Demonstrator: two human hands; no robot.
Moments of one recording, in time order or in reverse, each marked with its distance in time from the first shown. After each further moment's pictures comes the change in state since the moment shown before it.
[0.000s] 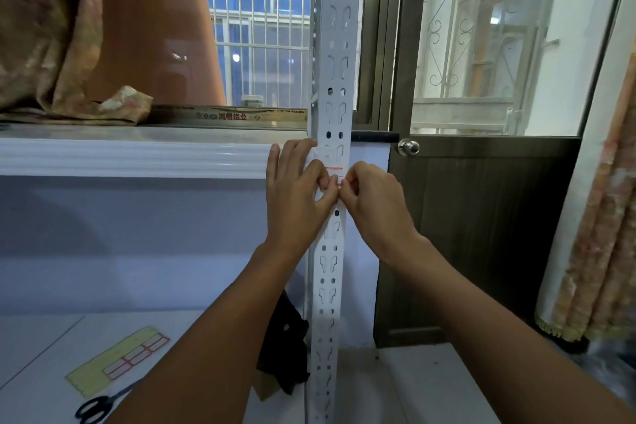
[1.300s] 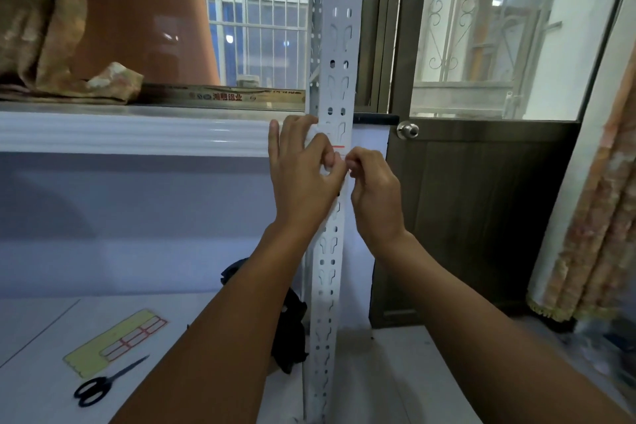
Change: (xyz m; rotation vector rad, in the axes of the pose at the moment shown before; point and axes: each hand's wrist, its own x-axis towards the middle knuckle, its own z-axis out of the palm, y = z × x) left_hand 0.002 0.014 0.004 -0.026 0.028 -0.096; right_hand -0.014 0.024 0.039 0.200 0.295 -0.175
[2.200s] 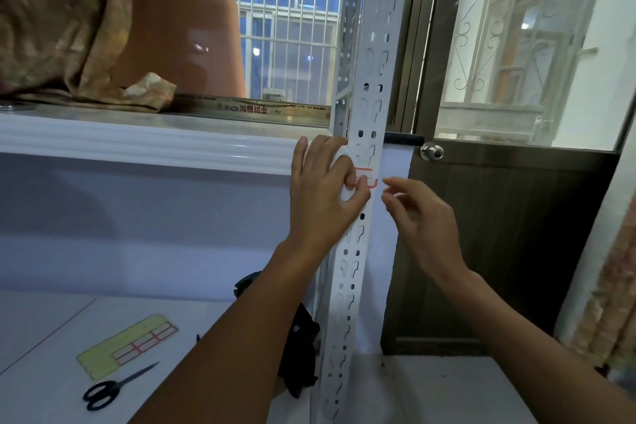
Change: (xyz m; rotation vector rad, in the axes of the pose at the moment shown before) left_hand 0.001 -0.013 -0.002 -0.032 -0.009 0.071; right_hand 0.000 0.015 -0.031 0.042 -0.181 0.156
